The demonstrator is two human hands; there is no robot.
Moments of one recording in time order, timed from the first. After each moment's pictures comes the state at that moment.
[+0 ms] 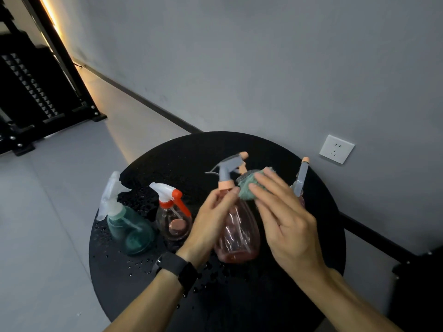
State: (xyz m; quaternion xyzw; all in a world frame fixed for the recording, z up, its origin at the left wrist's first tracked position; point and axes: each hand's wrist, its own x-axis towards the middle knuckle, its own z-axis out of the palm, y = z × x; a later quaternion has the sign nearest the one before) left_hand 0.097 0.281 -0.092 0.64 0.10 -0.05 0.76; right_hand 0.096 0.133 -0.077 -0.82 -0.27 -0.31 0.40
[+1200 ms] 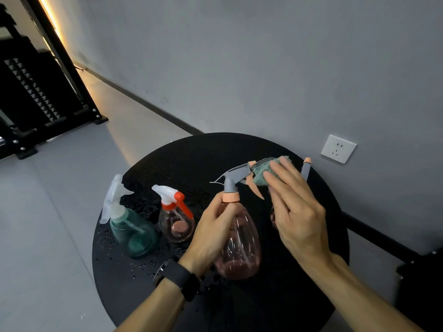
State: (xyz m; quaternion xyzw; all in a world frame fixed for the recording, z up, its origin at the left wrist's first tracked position) left_hand 0.087 0.279 -0.089 0.68 0.08 -0.04 0.72; right_hand 0.121 0.124 -0.083 -0.81 -0.24 -0.38 0.36
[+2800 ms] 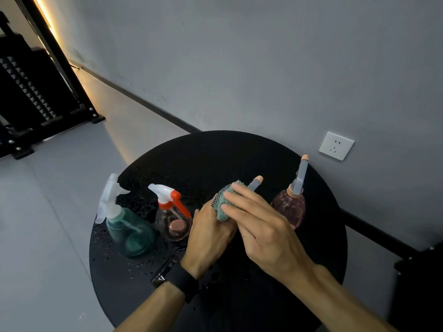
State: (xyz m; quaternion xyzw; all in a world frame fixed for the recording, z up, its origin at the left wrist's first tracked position) left_hand 0.086 0.281 -0.101 0.88 0.08 0.05 0.47; right_hand 0.100 0.145 -0.093 -0.83 -0.40 -0.22 0.33
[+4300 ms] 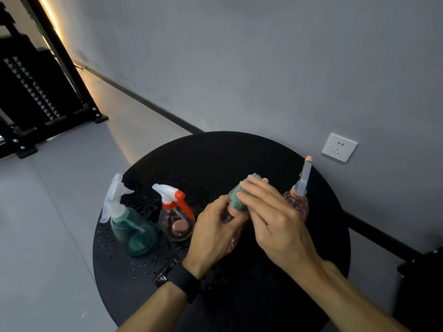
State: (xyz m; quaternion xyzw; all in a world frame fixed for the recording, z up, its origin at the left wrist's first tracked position) left_hand 0.087 0.286 -0.105 0.85 -0.01 0.07 0.53; right_hand 0.107 0.140 -0.087 -0.85 -0.32 -0.24 0.35
